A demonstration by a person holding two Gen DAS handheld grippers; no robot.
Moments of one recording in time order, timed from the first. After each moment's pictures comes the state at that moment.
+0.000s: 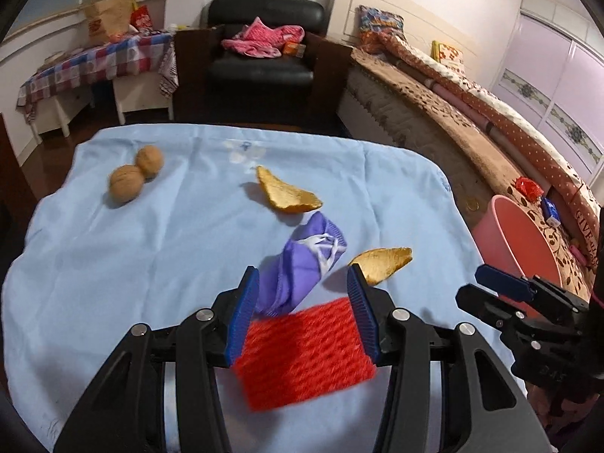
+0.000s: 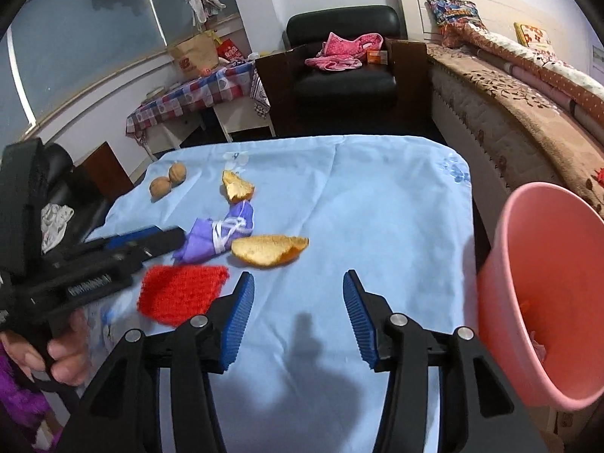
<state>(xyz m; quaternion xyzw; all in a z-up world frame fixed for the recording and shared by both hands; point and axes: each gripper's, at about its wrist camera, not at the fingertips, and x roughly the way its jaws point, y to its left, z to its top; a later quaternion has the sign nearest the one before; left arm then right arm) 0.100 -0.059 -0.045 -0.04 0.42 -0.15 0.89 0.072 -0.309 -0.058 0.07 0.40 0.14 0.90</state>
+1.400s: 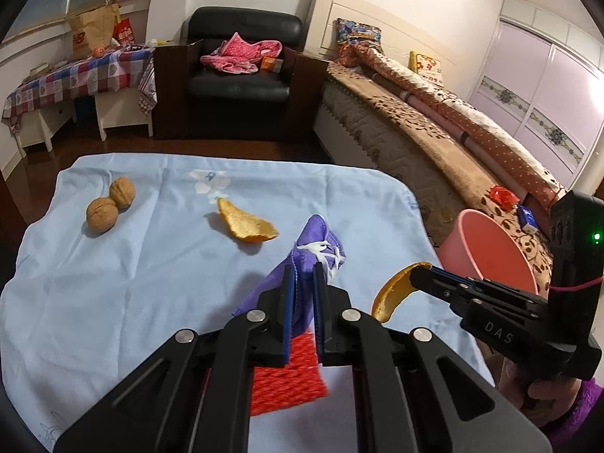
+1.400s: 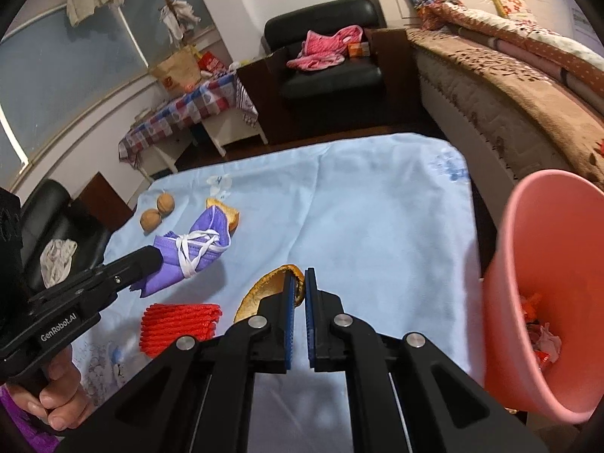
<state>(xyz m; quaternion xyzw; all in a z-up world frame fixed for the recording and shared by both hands) 0.092 -0.080 -0.013 -0.04 0.39 -0.19 0.90 0.092 -0.326 -0.053 0.13 0.40 0.11 0.90</state>
